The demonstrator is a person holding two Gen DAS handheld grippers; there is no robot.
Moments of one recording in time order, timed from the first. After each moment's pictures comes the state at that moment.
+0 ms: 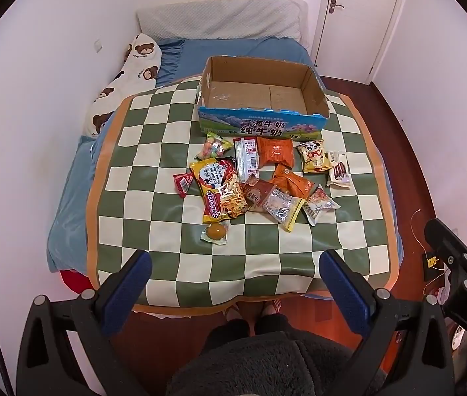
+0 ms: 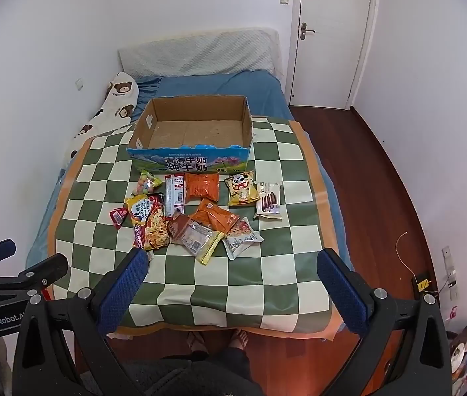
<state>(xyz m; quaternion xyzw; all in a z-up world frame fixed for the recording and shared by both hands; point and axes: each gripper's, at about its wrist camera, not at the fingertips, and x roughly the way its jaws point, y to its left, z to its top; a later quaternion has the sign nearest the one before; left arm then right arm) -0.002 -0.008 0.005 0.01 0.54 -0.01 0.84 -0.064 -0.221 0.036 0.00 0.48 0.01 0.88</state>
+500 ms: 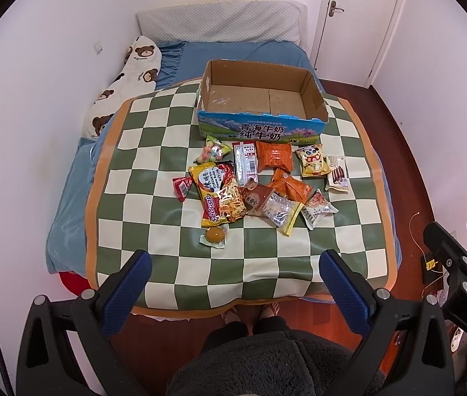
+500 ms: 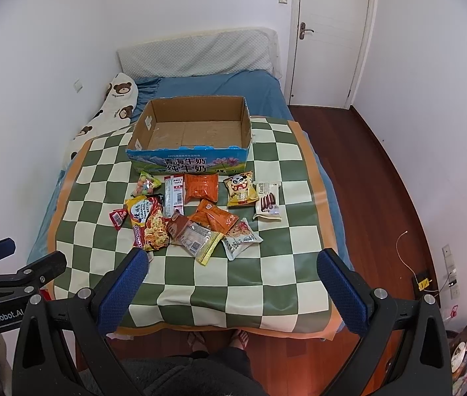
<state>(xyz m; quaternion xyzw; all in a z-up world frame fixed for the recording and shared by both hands) 0.000 -0.012 0.015 0.01 0.54 -0.01 0.84 -0.063 -0.228 0.035 0.00 0.48 0.01 0.88</state>
